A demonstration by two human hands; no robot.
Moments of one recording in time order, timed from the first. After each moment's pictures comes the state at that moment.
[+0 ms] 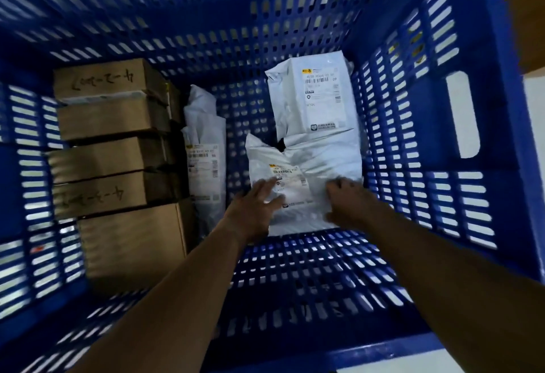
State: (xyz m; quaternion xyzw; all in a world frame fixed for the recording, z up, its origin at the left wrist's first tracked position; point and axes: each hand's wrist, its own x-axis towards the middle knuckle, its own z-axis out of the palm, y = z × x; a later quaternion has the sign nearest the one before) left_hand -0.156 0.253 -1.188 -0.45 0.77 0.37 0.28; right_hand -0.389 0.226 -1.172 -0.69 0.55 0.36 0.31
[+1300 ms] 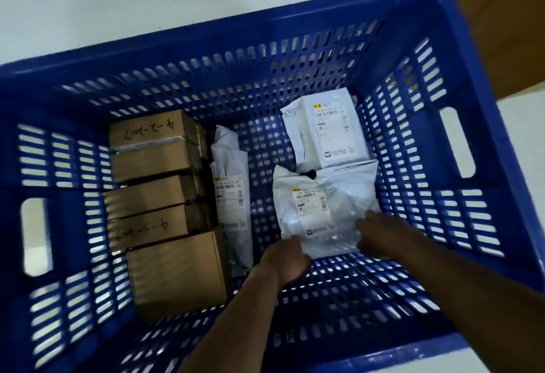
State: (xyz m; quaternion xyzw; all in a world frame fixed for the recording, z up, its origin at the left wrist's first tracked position) left_hand -0.171 0.268 -1.134 -0.56 0.55 0.57 0.23; right_hand -0.392 0.237 -1.134 -0.66 0.53 0.43 0.31
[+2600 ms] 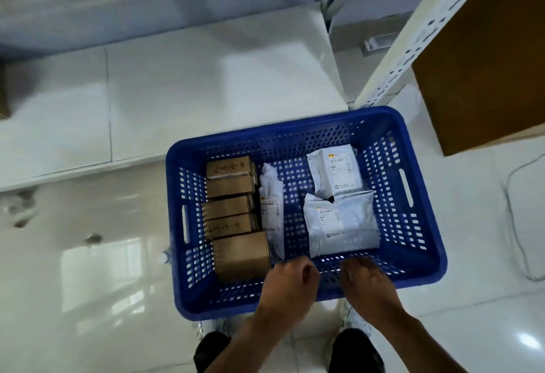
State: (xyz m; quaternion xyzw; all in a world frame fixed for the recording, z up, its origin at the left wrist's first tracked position) left_hand -0.108 0.308 -0.844 -0.65 0.58 0.49 -0.02; right_hand -0.297 0.329 -0.890 -0.66 0.69 0.04 0.29
